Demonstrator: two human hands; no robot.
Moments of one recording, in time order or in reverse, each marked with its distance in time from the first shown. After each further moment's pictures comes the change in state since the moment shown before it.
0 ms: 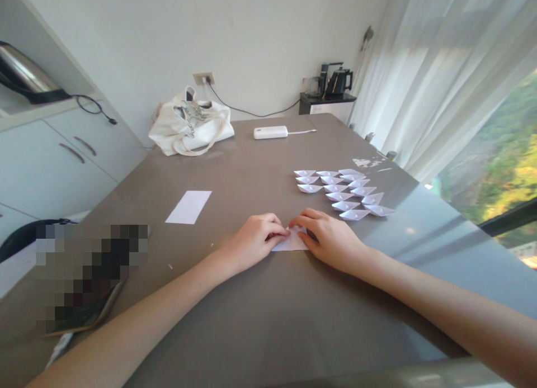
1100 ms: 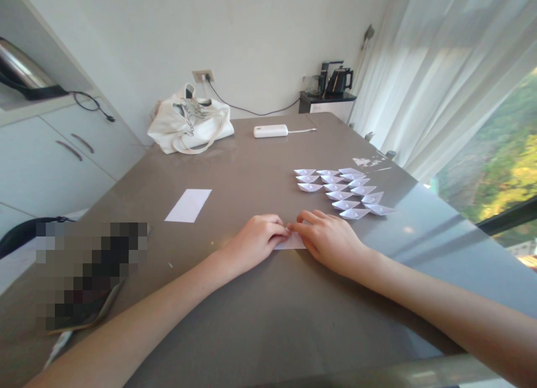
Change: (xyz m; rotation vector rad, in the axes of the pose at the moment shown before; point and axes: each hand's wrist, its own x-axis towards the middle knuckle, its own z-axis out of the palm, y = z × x) left_hand 0.002 0.001 0.002 0.064 -0.017 0.068; right_hand 0.000 -0.012 -0.009 -0.316 -0.104 -0.081
